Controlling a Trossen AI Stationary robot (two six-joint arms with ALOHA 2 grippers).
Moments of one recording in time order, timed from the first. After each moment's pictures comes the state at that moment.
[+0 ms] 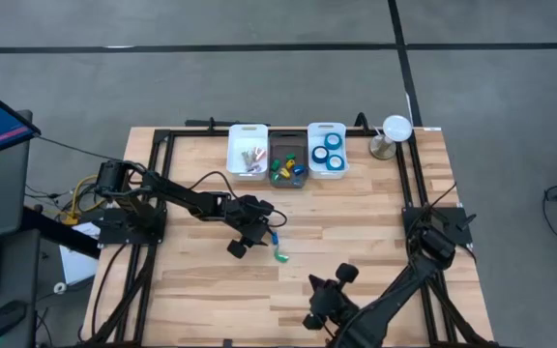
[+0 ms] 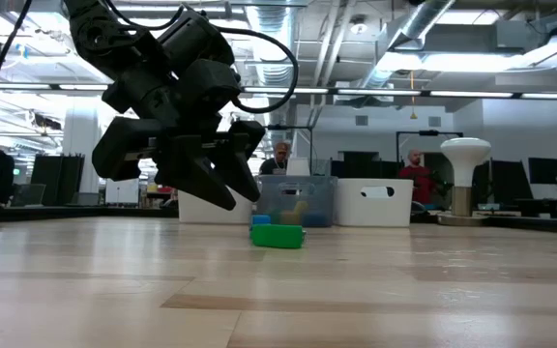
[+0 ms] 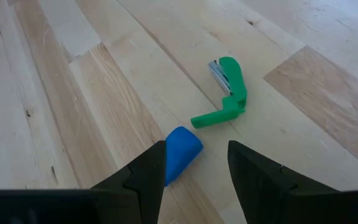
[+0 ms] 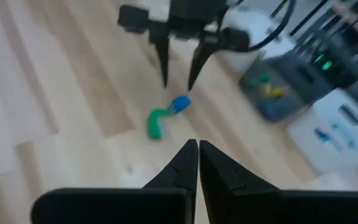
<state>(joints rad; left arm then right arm) -0.02 1.71 0.72 0.23 0.23 0.57 0.83 2.23 1.95 -1.48 1.04 1.32</state>
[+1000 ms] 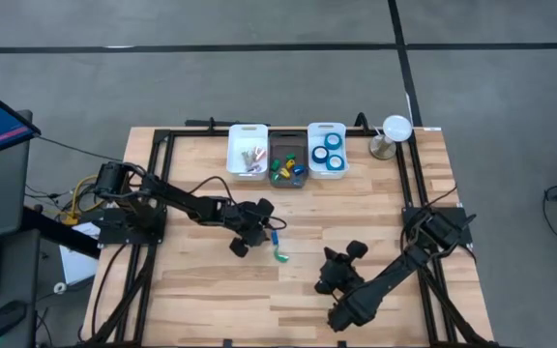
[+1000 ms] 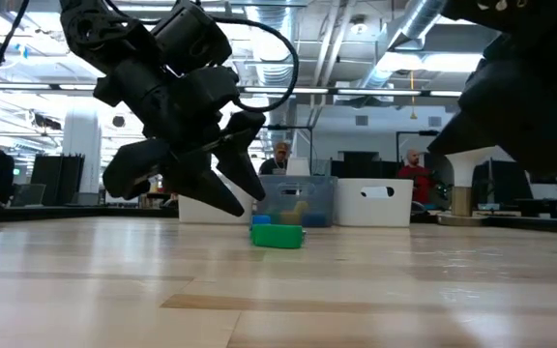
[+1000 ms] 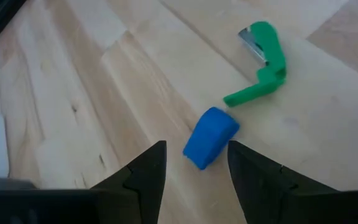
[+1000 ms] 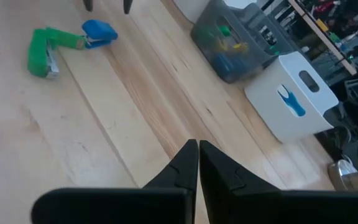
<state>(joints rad) -0.08 1.71 0.72 0.24 0.01 0.71 0.75 2.11 1.38 -1.28 1.05 1.42</state>
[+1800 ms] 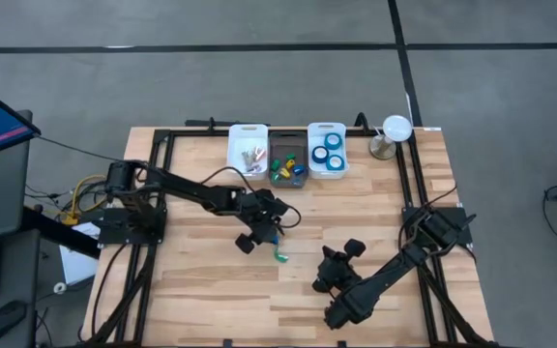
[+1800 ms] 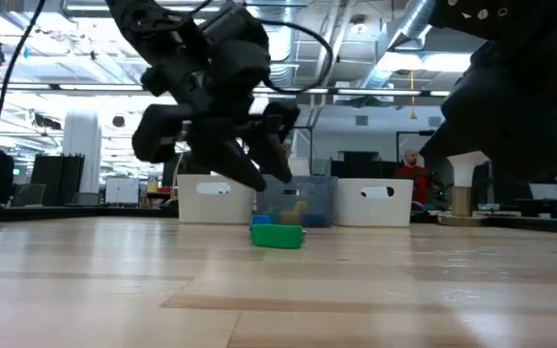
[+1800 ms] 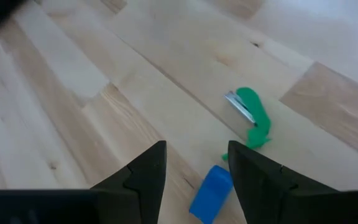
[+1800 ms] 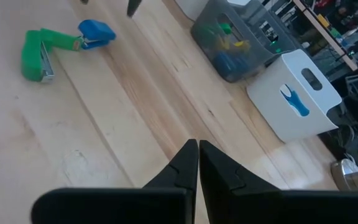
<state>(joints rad) 0.01 1.77 0.93 0.02 0.30 0.76 0.73 2.11 1.38 -1.24 1.05 1.38</state>
